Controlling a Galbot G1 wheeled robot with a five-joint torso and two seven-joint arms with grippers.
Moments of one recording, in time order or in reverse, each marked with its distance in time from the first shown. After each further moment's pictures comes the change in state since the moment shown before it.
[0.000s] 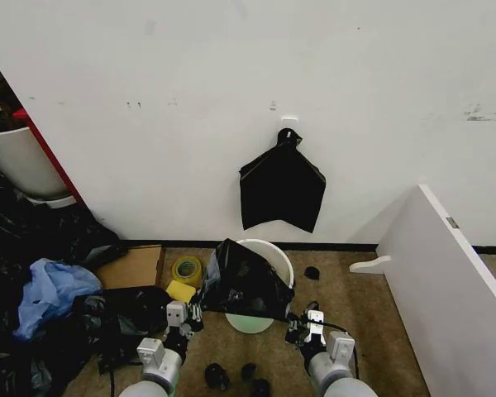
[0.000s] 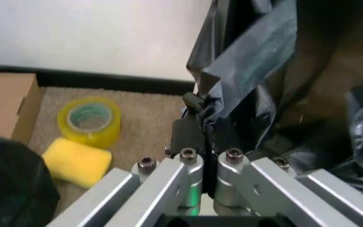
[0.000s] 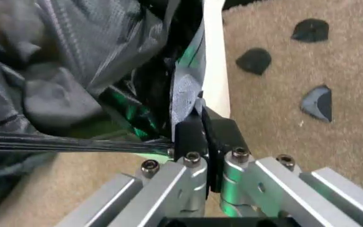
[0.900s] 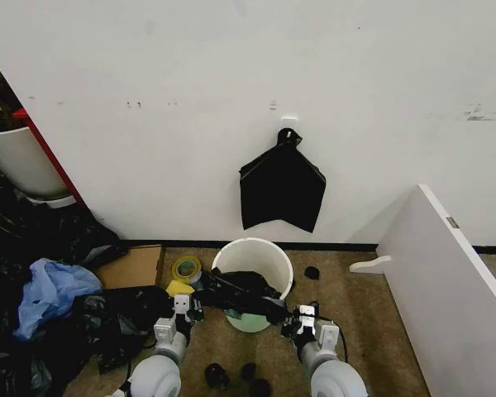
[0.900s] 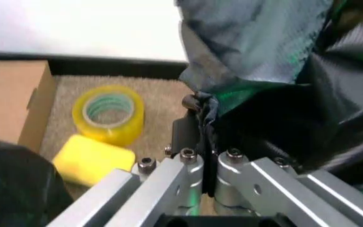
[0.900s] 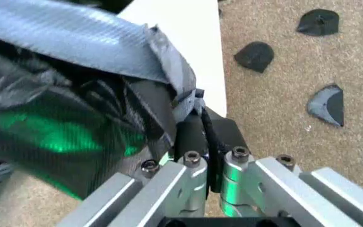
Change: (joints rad) left arm -0.192 -0.047 0.045 0.186 -0.024 0.077 -0.015; right arm 0.093 0.025 -0.013 -0.134 -0.002 0.017 -0.038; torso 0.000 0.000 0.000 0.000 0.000
